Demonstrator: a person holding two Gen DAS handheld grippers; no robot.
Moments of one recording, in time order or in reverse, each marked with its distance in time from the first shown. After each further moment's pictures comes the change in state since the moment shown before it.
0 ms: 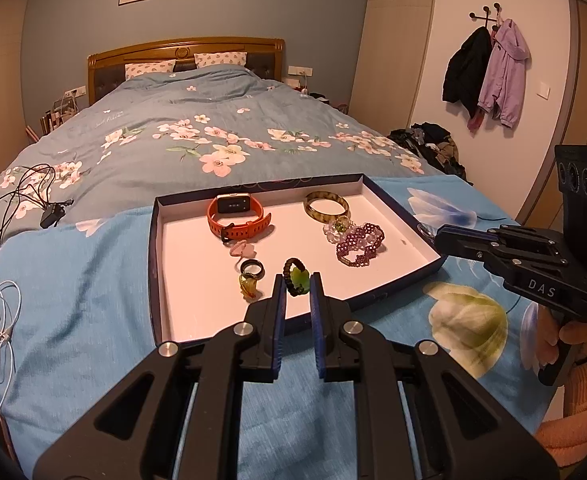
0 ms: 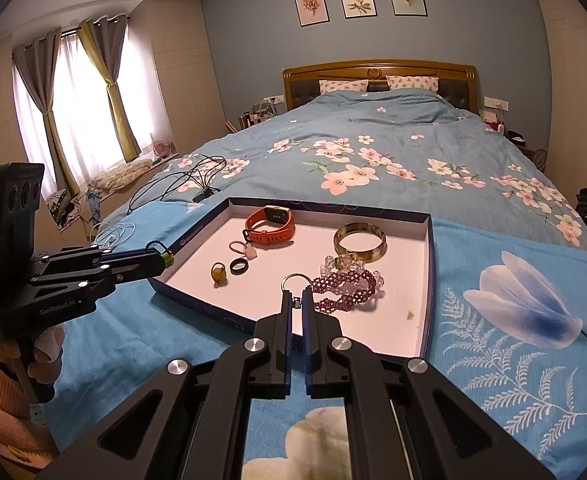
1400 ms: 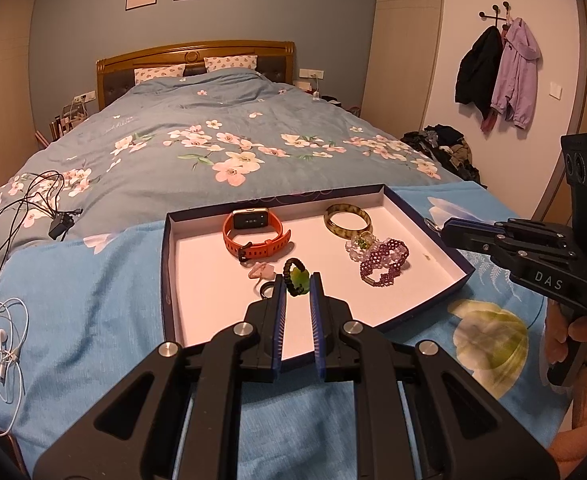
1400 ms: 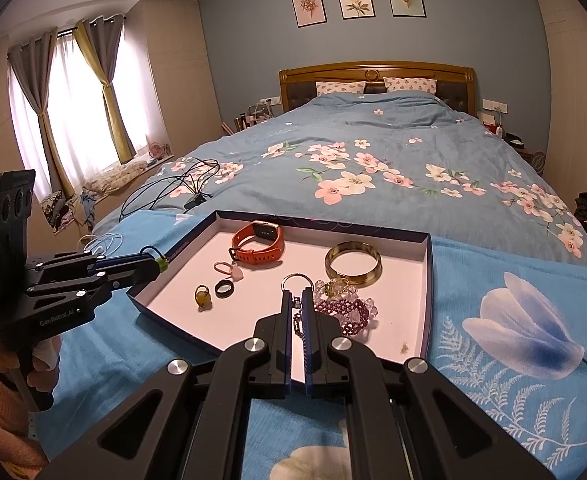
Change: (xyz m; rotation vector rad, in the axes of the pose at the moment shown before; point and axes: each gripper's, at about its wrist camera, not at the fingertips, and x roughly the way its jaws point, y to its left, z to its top) left arm 0.020 0.013 0.016 0.003 -0.013 0.048; right arm 0.018 -0.007 0.021 -0.001 -0.003 -0.012
